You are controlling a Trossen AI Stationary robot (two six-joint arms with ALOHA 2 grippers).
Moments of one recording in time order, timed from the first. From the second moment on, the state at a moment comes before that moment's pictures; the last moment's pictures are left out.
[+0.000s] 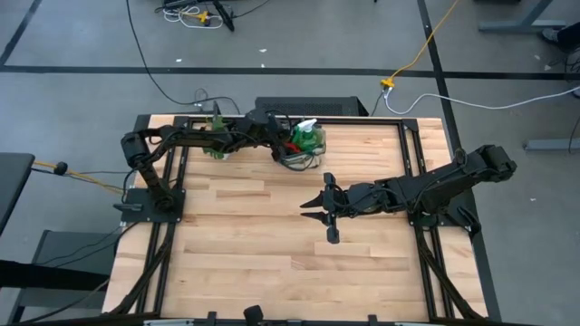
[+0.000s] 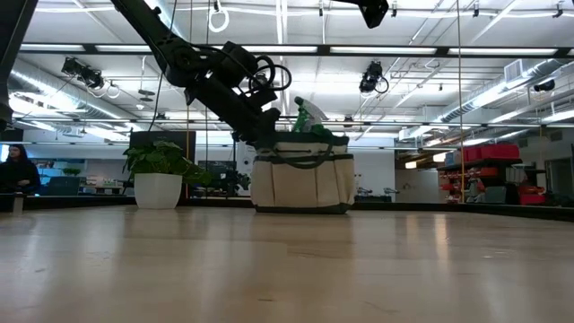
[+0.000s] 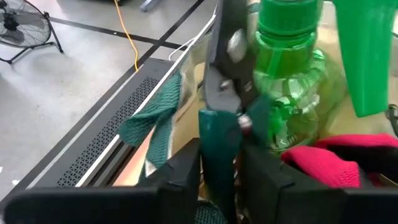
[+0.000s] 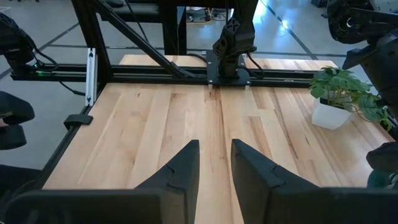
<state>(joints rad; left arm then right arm) 0.51 1.73 0.97 0.26 -0.04 0.12 0.29 1.38 1.00 0.02 0.23 0.07</state>
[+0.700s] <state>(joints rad) 0.50 1.67 0.97 0.25 -0.03 0.12 0.28 1.38 1.00 0.02 0.23 0.07</state>
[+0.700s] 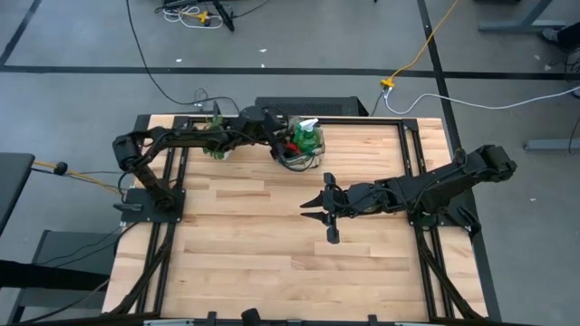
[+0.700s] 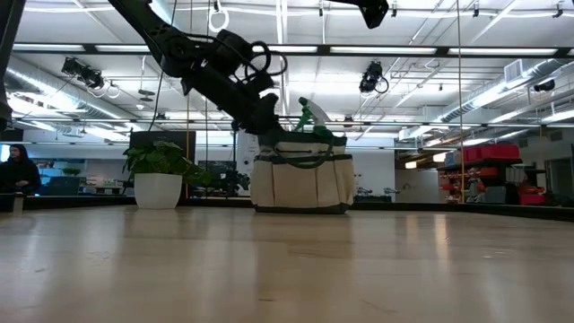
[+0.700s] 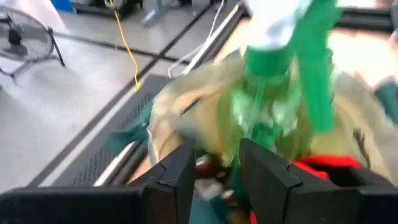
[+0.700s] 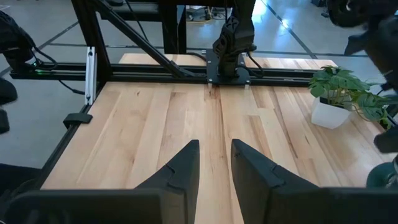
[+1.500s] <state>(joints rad) 0.42 1.32 0.97 -0.19 0.10 0.07 0.22 1.38 1.00 0.04 0.35 0.02</state>
